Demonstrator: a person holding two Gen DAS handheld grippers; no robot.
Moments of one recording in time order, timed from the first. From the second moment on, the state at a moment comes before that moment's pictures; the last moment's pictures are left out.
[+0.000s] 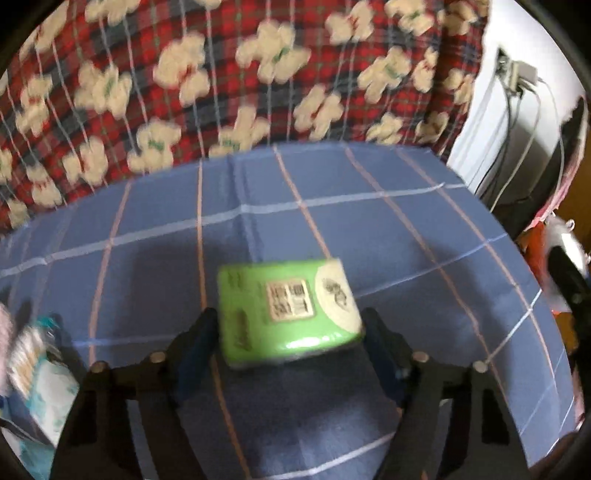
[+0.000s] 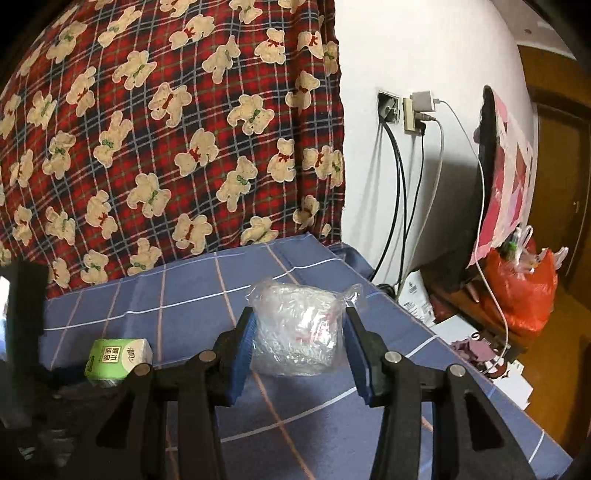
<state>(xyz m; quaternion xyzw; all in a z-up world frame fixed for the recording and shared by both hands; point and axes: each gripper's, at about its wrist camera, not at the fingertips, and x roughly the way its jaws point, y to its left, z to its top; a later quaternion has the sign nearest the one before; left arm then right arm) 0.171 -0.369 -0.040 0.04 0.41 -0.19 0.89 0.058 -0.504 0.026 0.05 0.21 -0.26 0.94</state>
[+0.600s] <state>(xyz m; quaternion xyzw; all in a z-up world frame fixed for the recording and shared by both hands) 0.113 -0.316 -0.017 0.01 0.34 -0.22 0.91 0.053 -0.496 0.026 0.06 0.20 -0.22 0.95</state>
